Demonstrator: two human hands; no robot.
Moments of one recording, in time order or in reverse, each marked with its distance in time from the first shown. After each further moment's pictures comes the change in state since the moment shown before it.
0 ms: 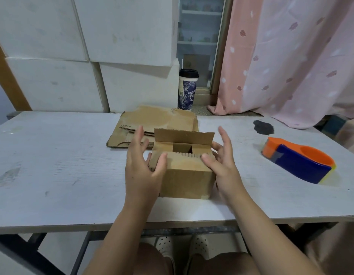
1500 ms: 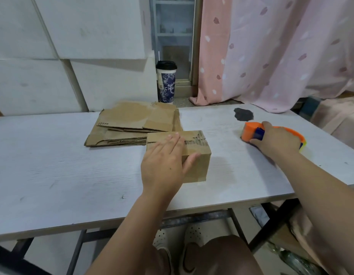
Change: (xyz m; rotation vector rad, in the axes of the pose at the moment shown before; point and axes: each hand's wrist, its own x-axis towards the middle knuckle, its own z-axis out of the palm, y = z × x) left_hand -0.012 0.027 0.065 0.809 -0.170 0.459; right_hand 0.048 -0.006 -0.193 -1.708 0.280 0.478
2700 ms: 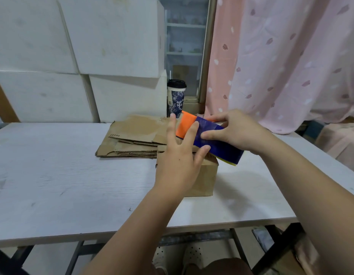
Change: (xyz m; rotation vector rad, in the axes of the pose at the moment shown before) left_hand 0.034 0.008 -0.024 -0.440 -0.101 -0.188; right_hand -0.061 -0.108 -0.128 0.738 -0.196 -0.520
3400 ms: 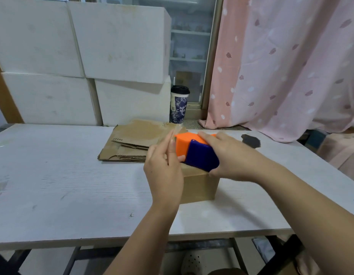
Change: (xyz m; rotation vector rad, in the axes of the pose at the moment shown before) left_hand -0.007 -0.001 -0.008 -0.588 0.383 -0.305; right_hand -0.018 0.000 0.024 -0.567 -0.176 -0.210
